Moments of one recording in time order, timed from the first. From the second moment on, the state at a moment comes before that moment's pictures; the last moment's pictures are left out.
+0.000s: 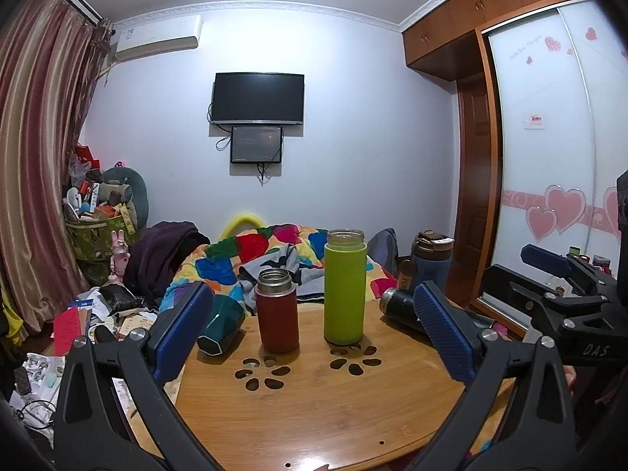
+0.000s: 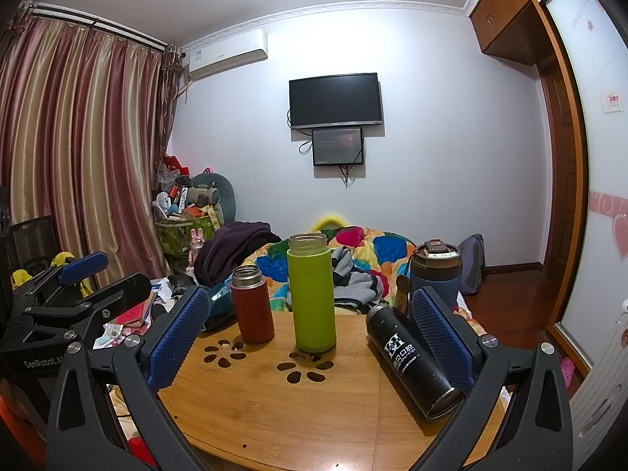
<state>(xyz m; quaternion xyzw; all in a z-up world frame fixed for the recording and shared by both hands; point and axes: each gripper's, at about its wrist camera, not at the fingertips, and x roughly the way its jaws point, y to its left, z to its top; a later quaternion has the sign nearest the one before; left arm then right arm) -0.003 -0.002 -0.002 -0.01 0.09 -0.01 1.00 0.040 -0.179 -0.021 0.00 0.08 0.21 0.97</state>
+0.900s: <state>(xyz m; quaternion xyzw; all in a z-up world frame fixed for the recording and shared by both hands) 0.092 -0.026 -0.086 0.02 0.24 -0.08 0.97 0.165 -0.263 -0.138 0.03 0.27 0.12 0.95</state>
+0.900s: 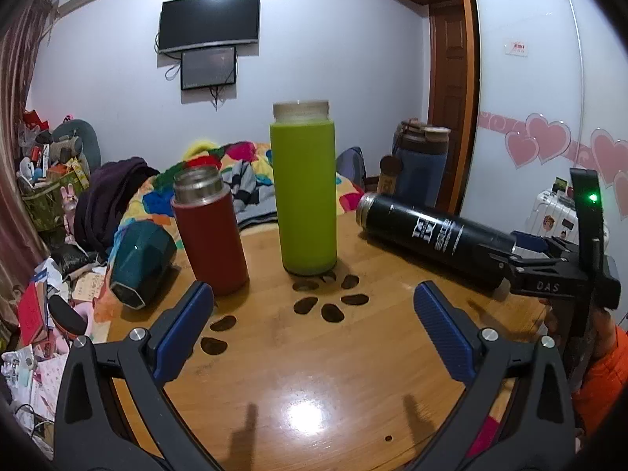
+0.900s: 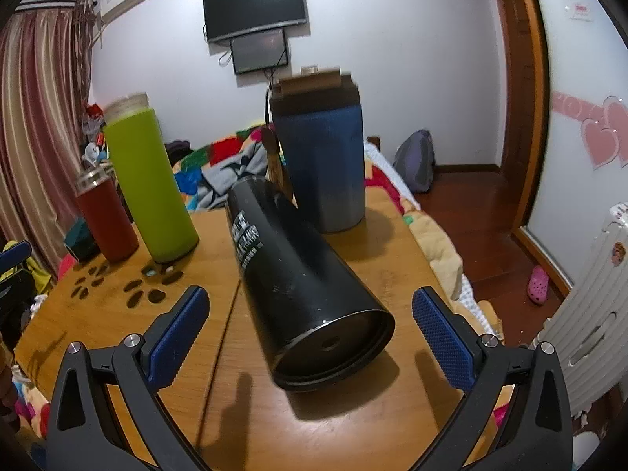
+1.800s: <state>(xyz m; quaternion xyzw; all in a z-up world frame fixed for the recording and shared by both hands) 0.090 -0.035 -0.117 0.03 0.25 -0.09 0.96 0.108 -0.234 -0.112 0.03 0.26 0.17 0.95</state>
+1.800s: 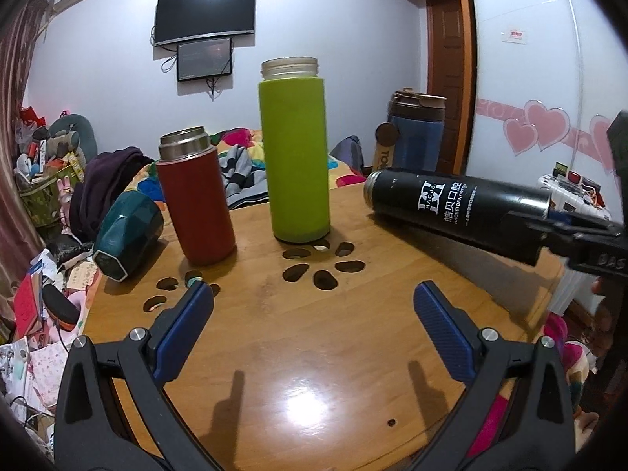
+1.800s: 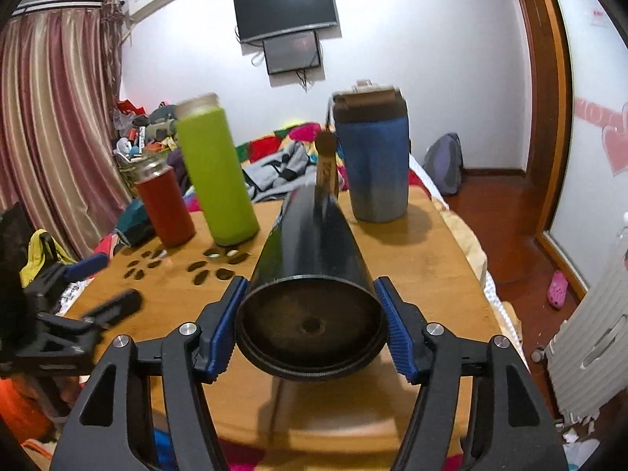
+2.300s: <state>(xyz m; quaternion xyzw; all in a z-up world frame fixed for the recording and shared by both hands) 0.066 -0.071 -0.116 0.08 0.21 -0.16 0.96 0.055 -0.209 -0.074 0.00 0.21 0.21 0.95</state>
